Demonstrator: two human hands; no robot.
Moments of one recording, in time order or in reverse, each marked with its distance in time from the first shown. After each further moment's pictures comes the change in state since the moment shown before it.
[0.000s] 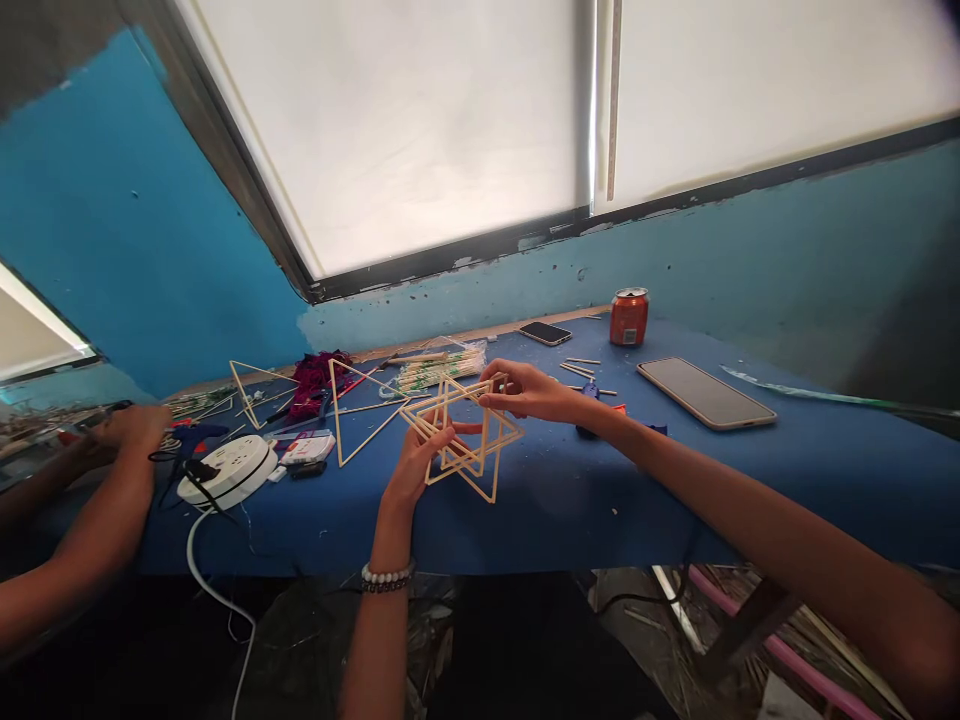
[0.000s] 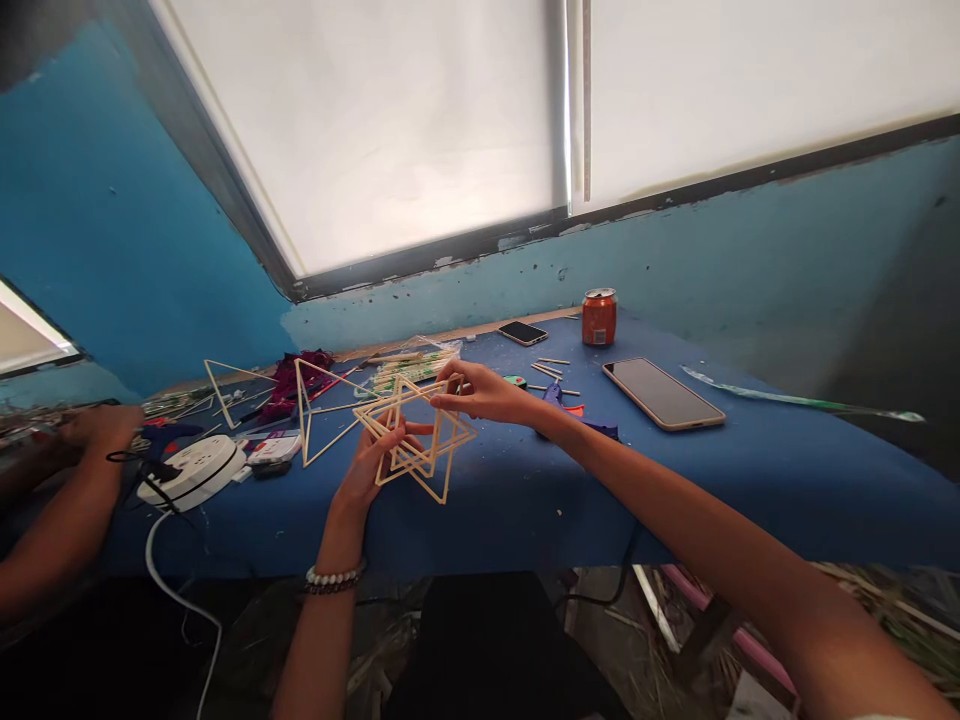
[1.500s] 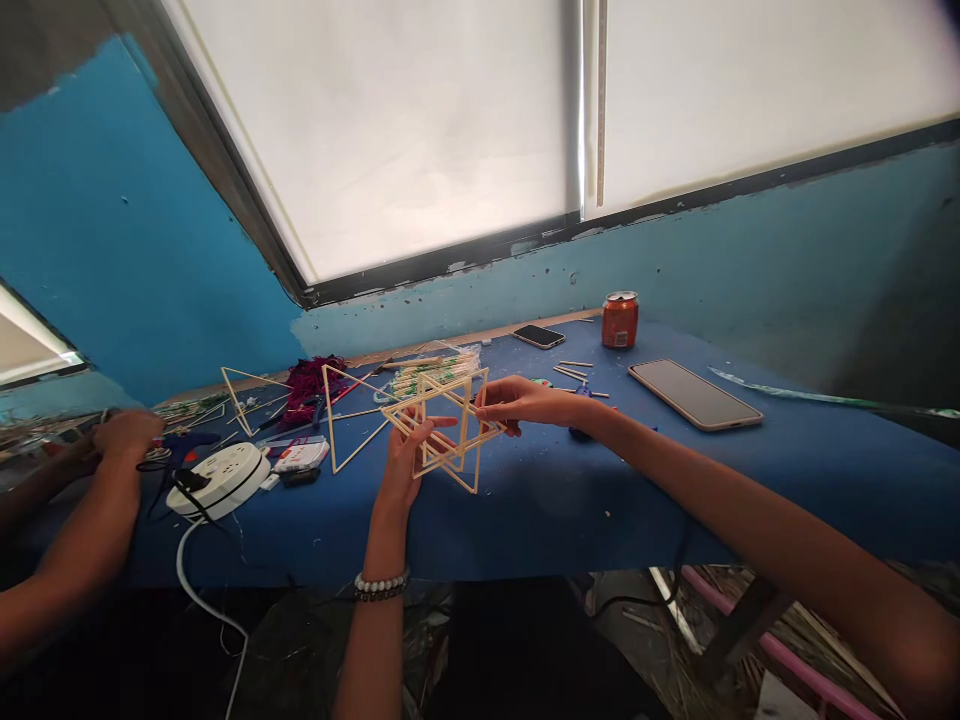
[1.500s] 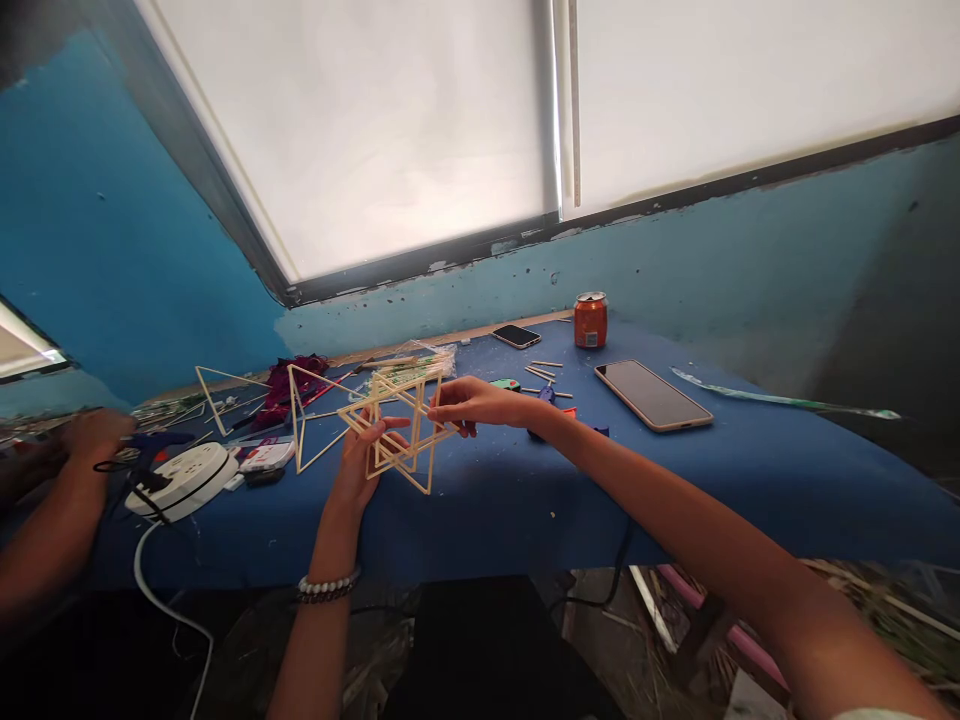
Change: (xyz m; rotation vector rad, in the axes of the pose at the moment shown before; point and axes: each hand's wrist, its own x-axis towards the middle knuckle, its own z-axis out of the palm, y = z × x) left_hand 0.002 0.001 0.001 -0.089 0.225 0.046; right_hand -0.003 -0.005 -0.005 0.110 -0.256 0.098
